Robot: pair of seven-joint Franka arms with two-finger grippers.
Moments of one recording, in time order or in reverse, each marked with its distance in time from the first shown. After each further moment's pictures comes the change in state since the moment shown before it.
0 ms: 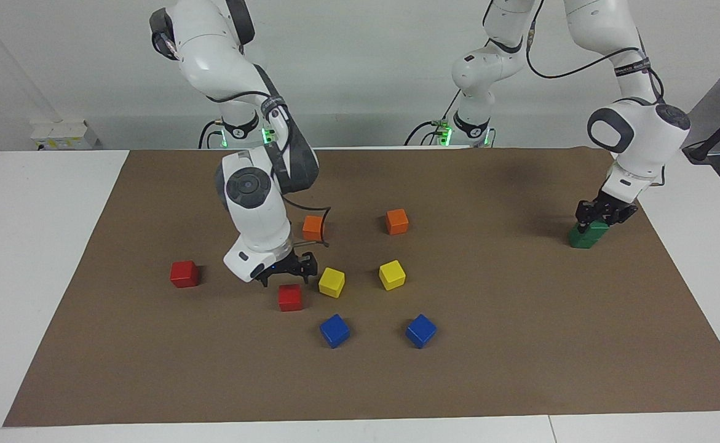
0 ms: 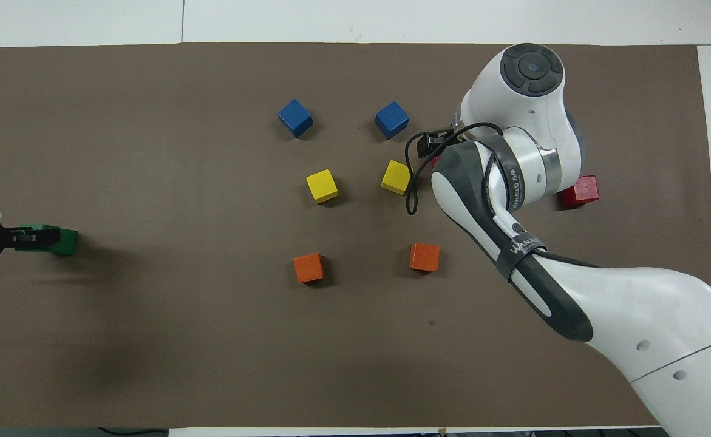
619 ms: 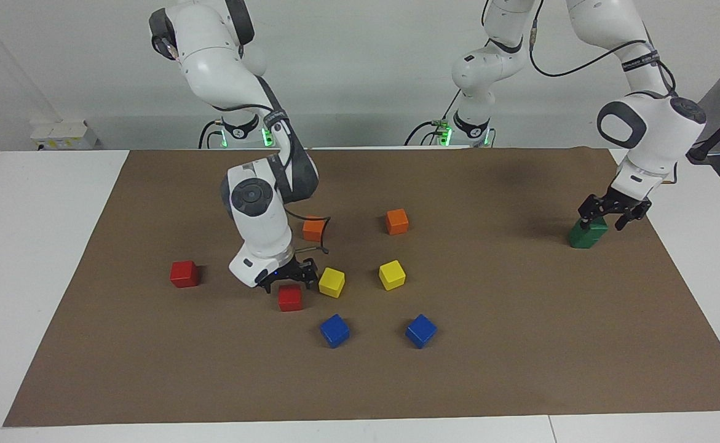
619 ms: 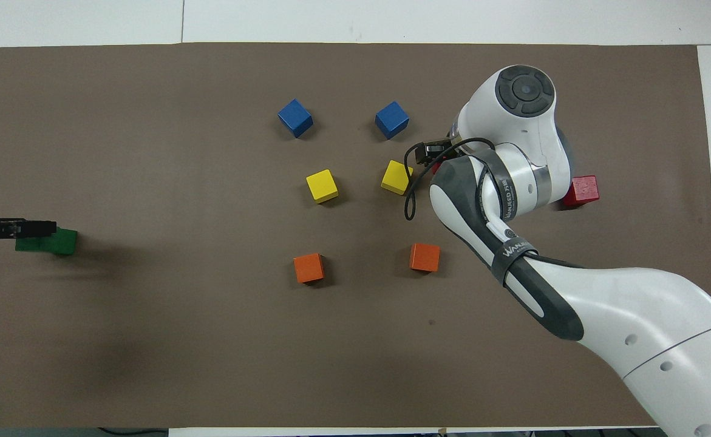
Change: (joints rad) left arm -0.004 -0.006 -0.016 0.172 0.000 -0.174 0.002; right arm -0.004 0.009 -0.002 -0.089 0.000 0.135 -0.003
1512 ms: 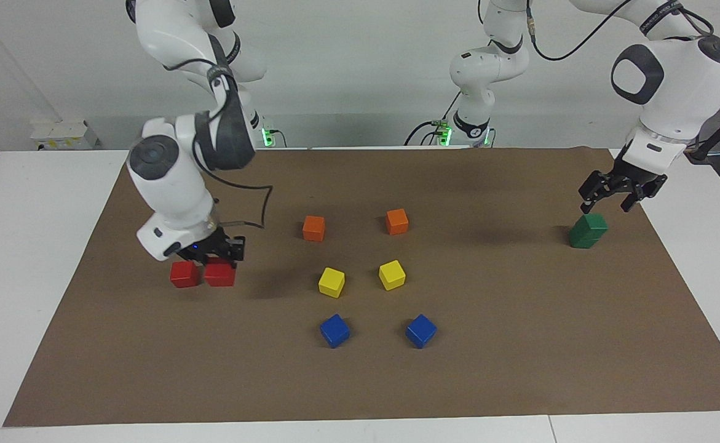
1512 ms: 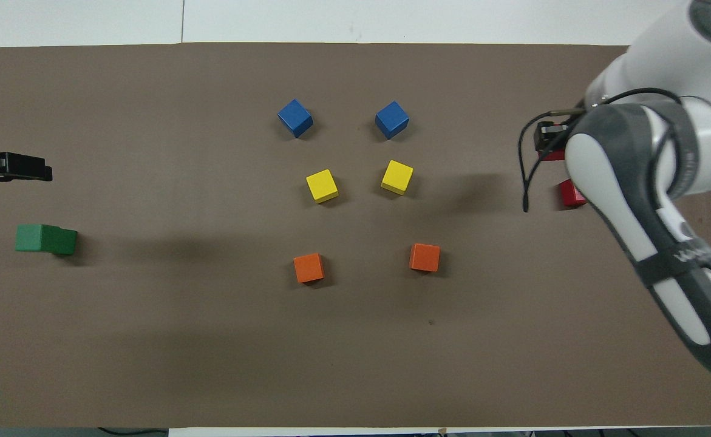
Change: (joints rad) left arm -0.190 -0.031 -0.015 0.297 0.068 -0.360 -0.376; right arm -0.220 -0.248 -0.018 0.082 -0.010 -0.446 -0.176
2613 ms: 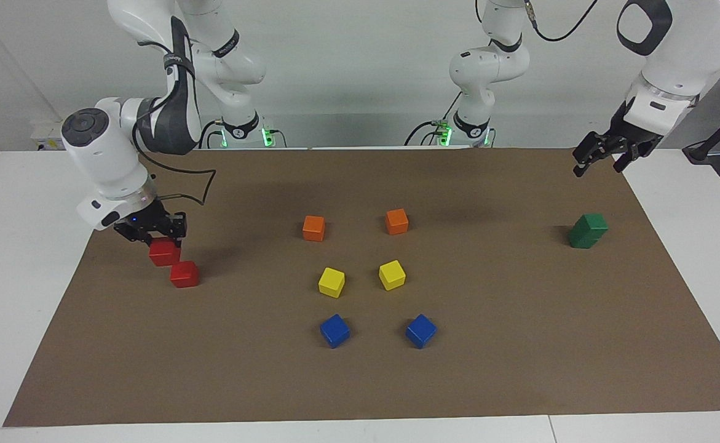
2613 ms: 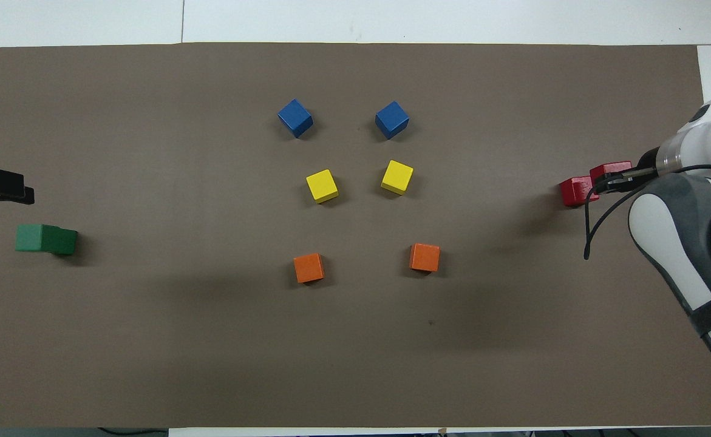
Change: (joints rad) left arm -0.032 -0.063 0.006 0.116 0.001 -0.286 -0.106; right arm -0.166 -0.167 0.000 -0.442 0.000 0.383 -0.238
